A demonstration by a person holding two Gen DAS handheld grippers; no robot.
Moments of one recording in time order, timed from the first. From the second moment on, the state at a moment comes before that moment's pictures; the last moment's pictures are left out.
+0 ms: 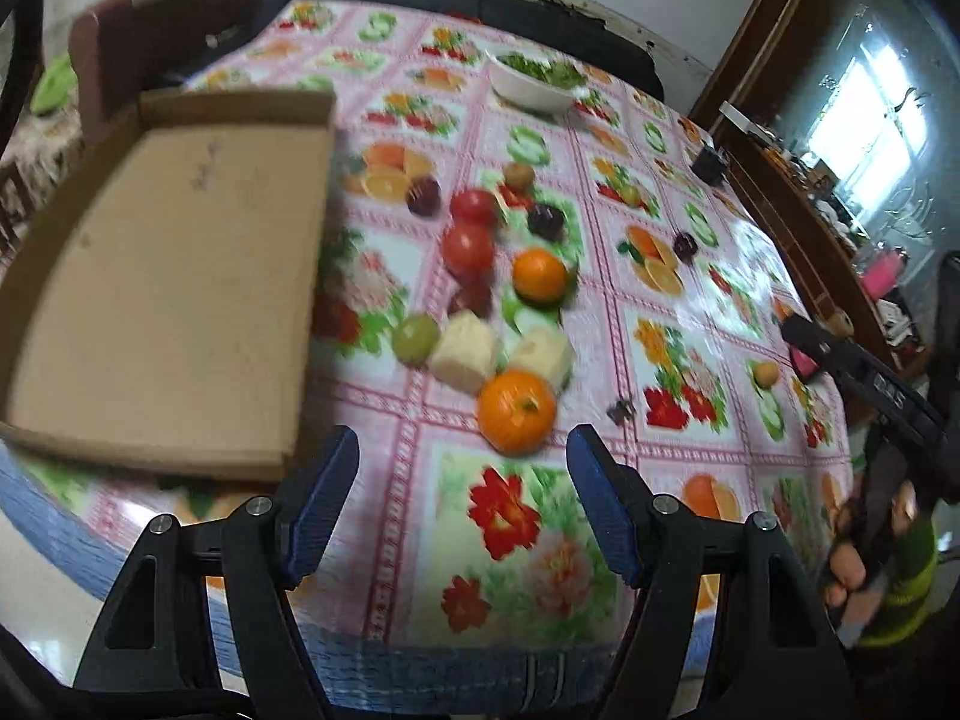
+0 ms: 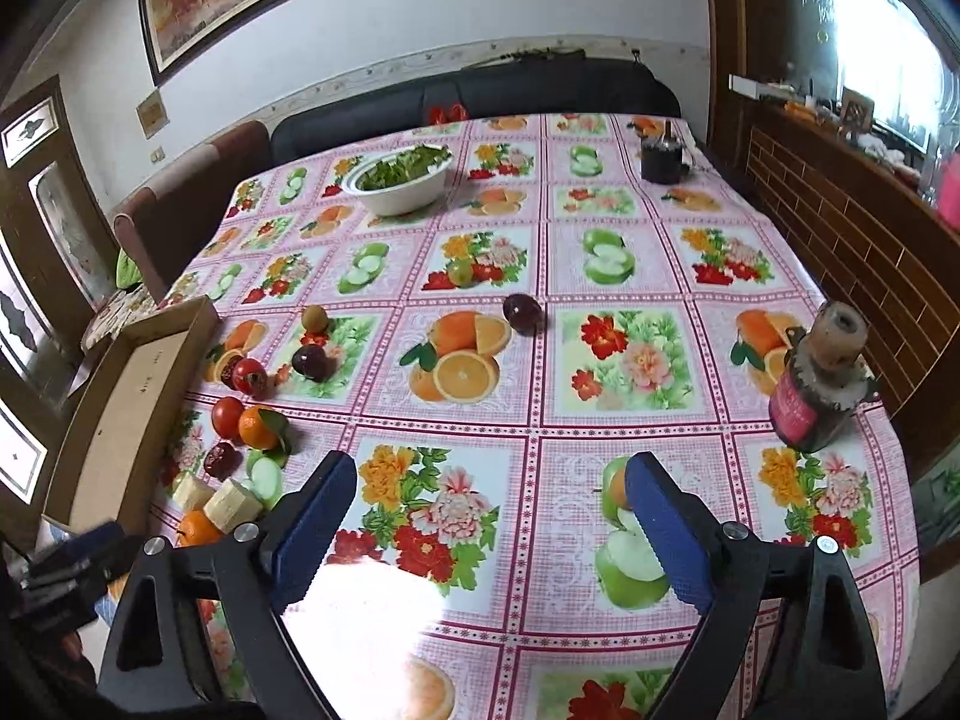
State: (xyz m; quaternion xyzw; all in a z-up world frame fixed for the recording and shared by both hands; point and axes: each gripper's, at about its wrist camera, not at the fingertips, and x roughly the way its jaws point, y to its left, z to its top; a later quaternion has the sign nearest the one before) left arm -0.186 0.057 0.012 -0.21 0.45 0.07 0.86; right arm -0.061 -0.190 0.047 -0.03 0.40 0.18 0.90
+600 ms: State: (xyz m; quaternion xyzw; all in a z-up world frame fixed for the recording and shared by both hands) left arm -0.135 0.042 -0.013 -0.20 0.48 0.05 0.85; right arm 0.036 -0.177 0.010 -0.01 0.44 0.19 0.88
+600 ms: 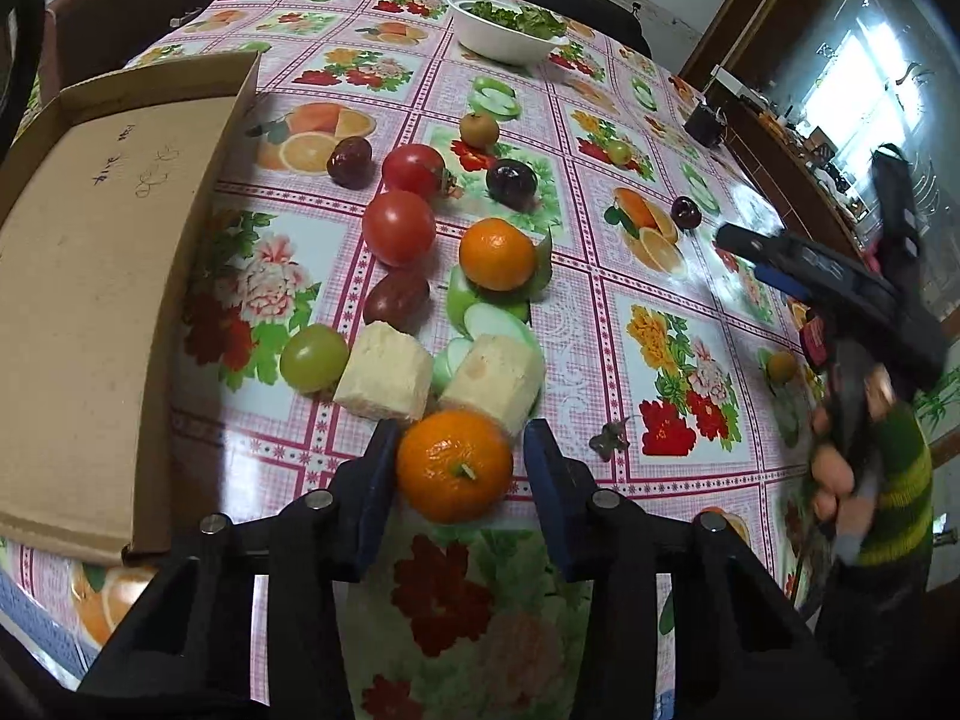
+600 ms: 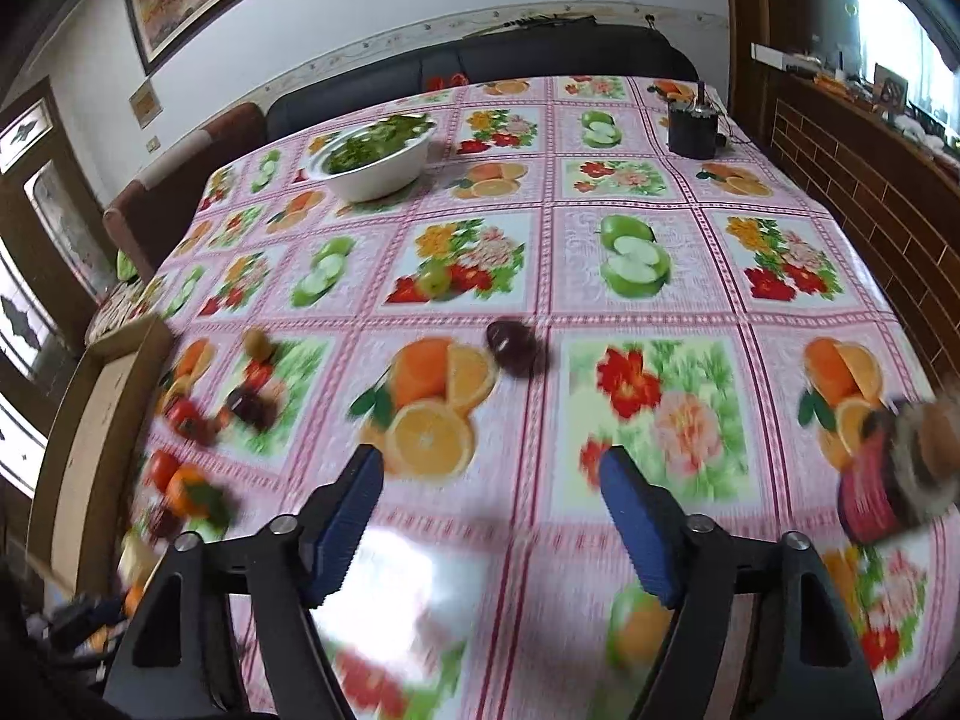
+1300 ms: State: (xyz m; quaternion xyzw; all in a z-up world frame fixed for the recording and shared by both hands) left arm -0.155 0.048 0.011 -0.18 0.47 0.02 0.86; right arm 0.024 -0.149 0.026 0.02 0.43 0.25 0.87
